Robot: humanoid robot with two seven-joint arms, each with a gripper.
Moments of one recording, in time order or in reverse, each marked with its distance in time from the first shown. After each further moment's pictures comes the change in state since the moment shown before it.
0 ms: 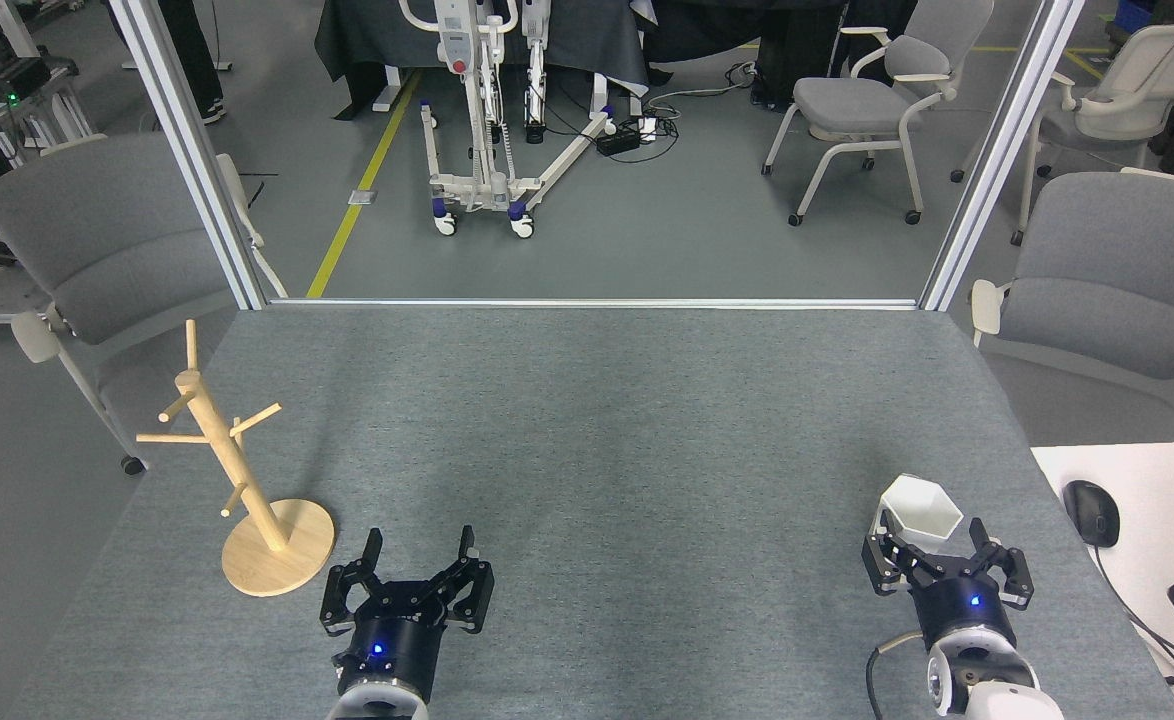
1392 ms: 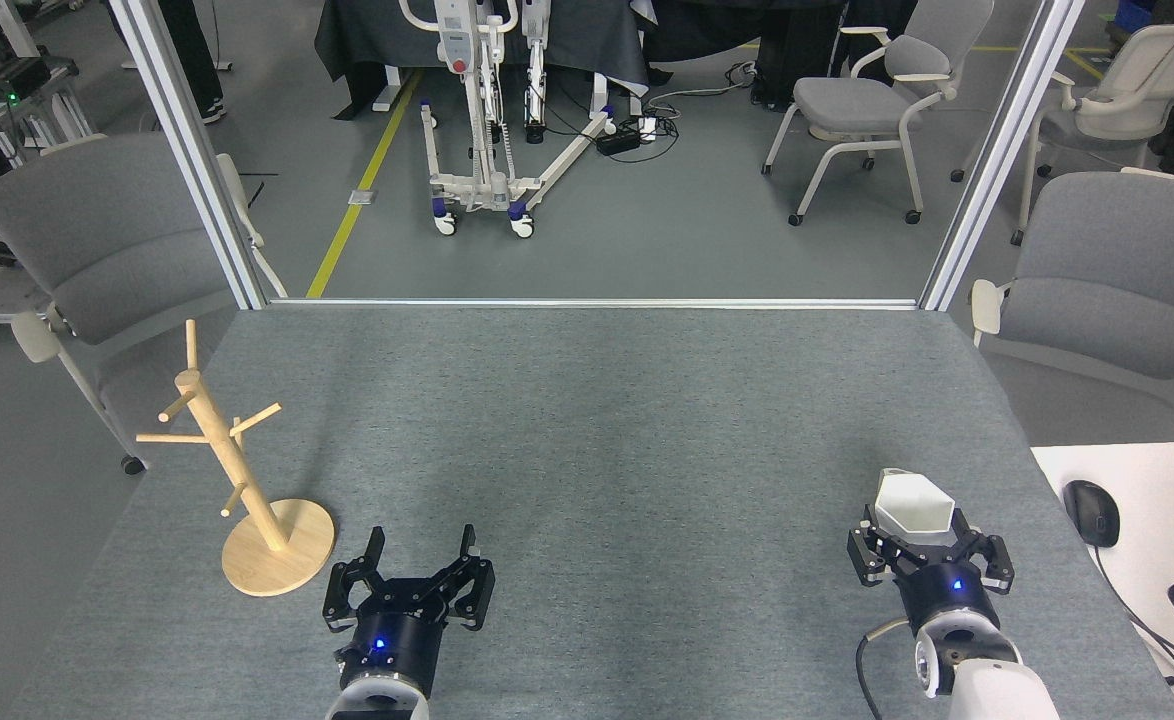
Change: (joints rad) left arm -0.021 0.006 0.000 0.033 0.003 -0.003 0.000; right arm -0.074 -0.023 0.060 0.112 -0.009 0.004 -0.001
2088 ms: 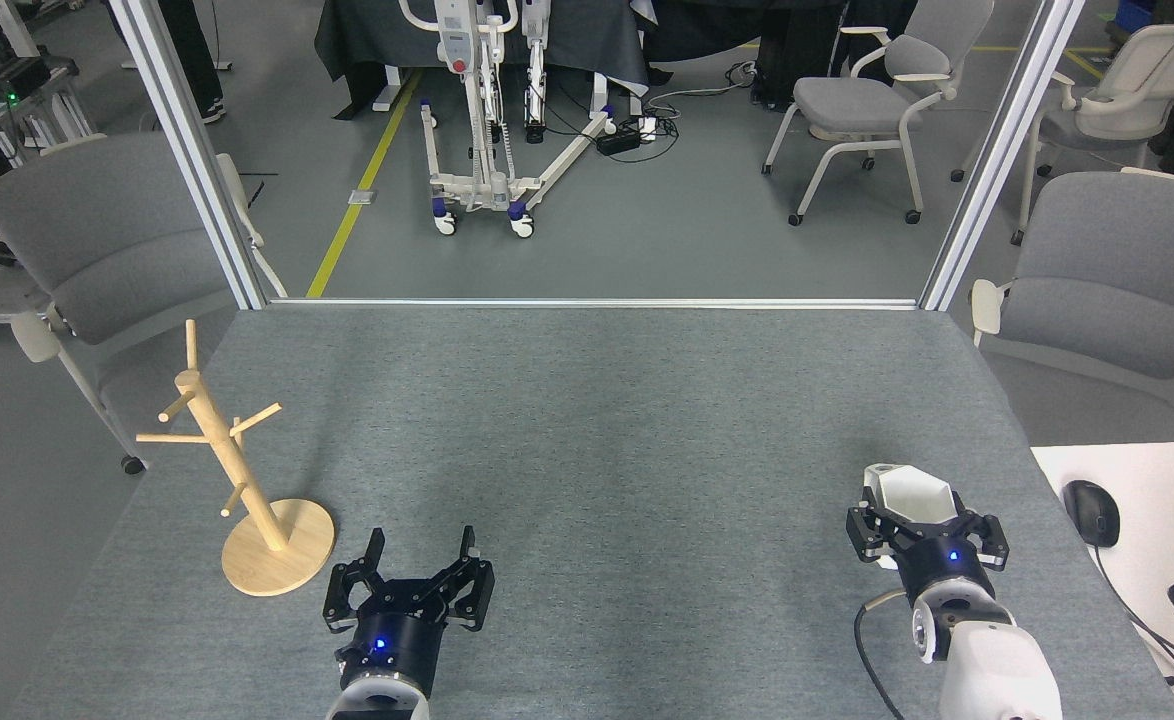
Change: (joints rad) left arm -0.004 0.001 0.000 0.012 0.000 0.003 0.000; right arm -0.107 -0.014 0.008 0.139 -0.011 0.000 0.002
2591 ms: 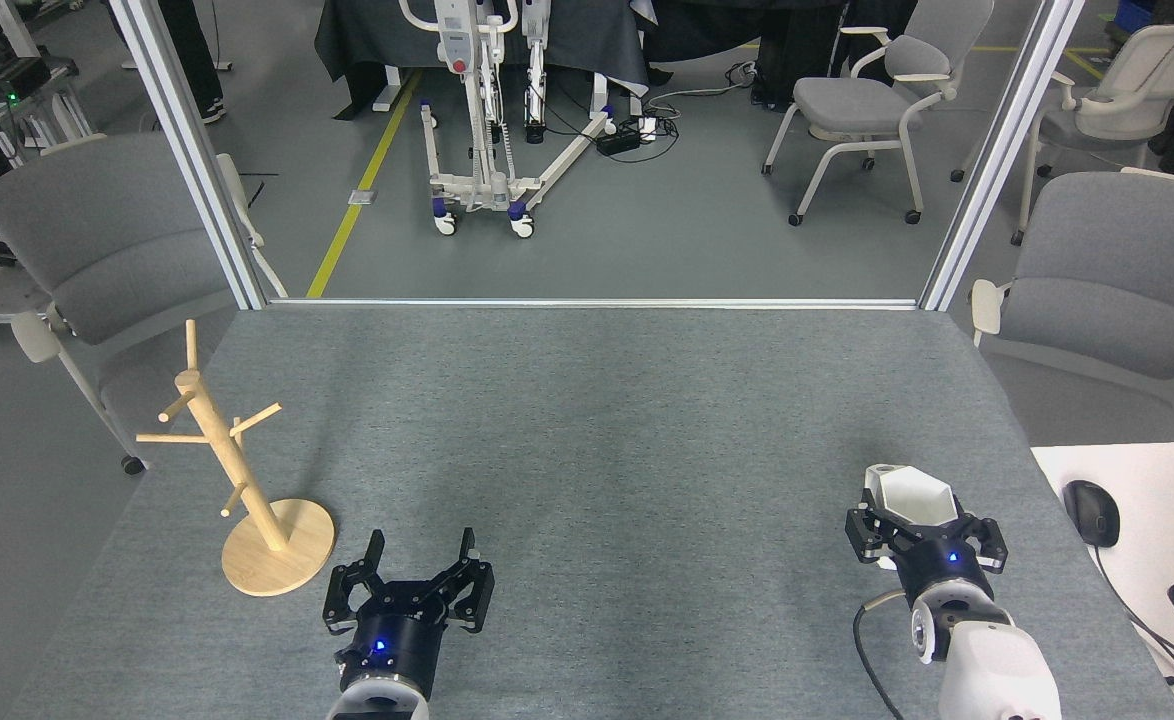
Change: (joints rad) left arm 0.003 0.000 0.000 0.000 0.000 0.000 0.000; right arm -0.004 0.001 0.000 0.019 -0.012 0.000 0.002
